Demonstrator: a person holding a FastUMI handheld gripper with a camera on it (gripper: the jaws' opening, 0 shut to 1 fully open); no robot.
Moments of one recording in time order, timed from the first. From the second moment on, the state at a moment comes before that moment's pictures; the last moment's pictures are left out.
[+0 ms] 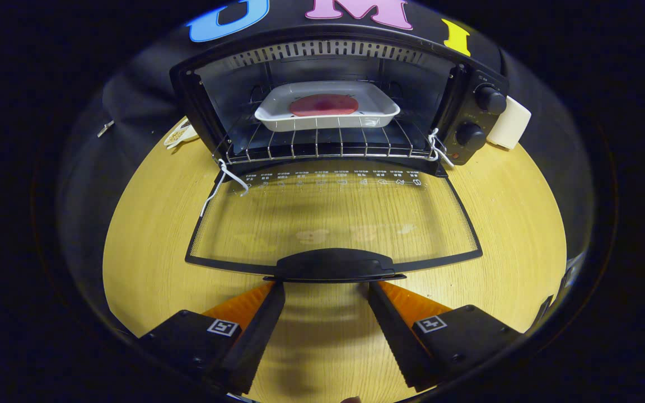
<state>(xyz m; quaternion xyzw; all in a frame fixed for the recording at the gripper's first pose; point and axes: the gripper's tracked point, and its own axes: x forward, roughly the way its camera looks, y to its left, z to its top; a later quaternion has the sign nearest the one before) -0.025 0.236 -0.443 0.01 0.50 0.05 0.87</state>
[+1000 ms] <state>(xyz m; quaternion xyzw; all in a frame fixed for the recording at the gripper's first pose) 0.057 0.231 -0.289 0.06 0.34 0.08 0.94</state>
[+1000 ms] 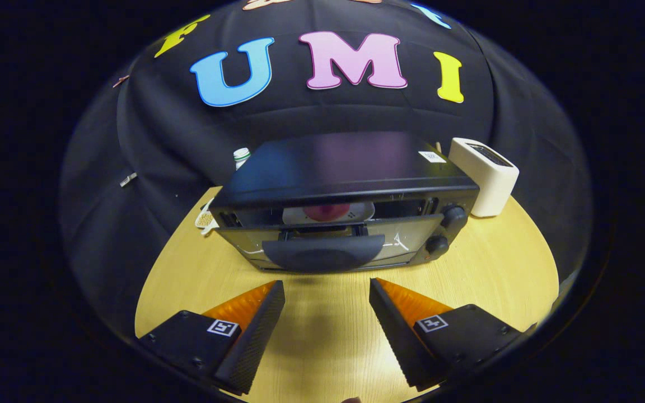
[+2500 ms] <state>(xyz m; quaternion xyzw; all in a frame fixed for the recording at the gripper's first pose) 0.036 0.120 0.004 0.09 0.07 0.08 0.99</state>
